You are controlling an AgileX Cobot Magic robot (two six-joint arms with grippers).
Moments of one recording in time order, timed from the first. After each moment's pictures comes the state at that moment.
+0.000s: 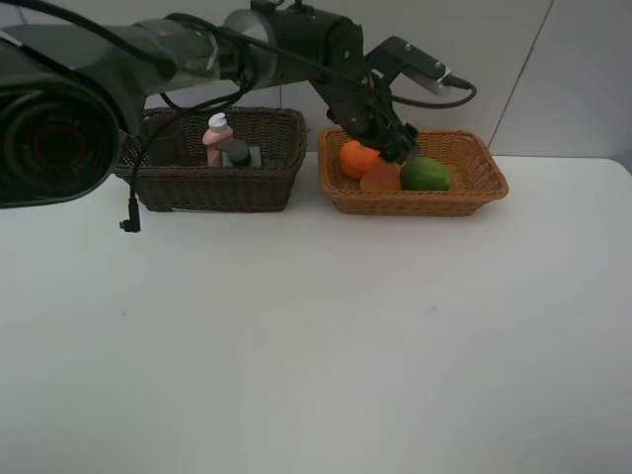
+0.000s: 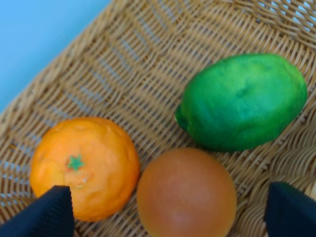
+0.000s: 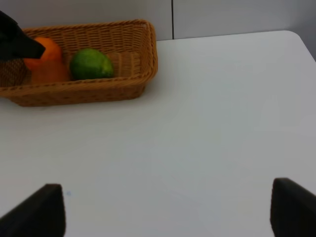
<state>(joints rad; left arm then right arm) -0.69 2.45 -2.14 0.06 0.54 0.15 -0.02 0.00 -0.52 -0.07 1.06 0.10</state>
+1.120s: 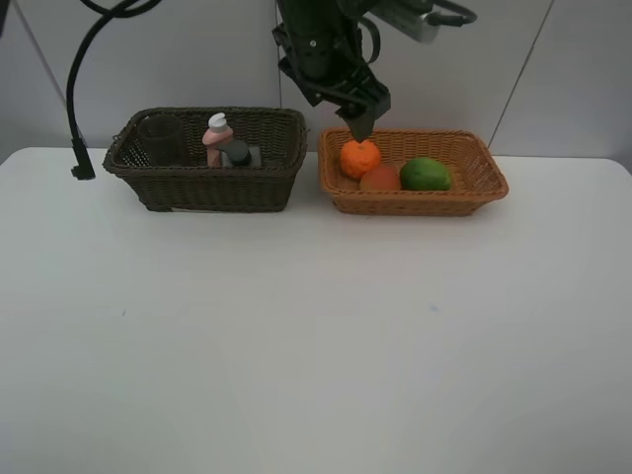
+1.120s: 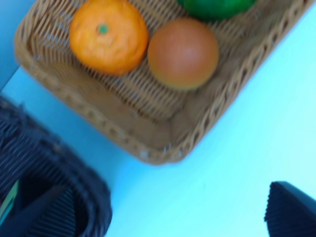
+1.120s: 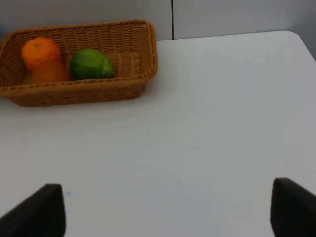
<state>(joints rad) -0.69 2.21 -2.15 0.11 1.06 0.15 -0.02 0.00 -0.52 -0.07 1.06 0.10</state>
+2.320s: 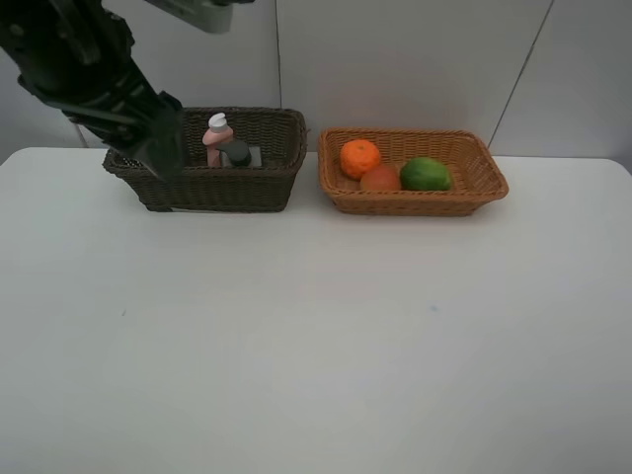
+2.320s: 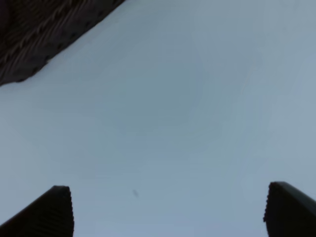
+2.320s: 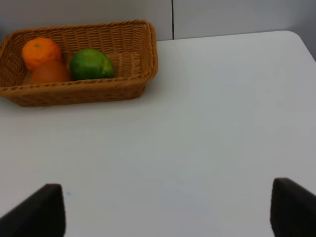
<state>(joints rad) -0.57 1.45 -1.25 0.18 1.06 -0.03 -0.02 0.00 -0.52 -0.07 1.06 0.10</state>
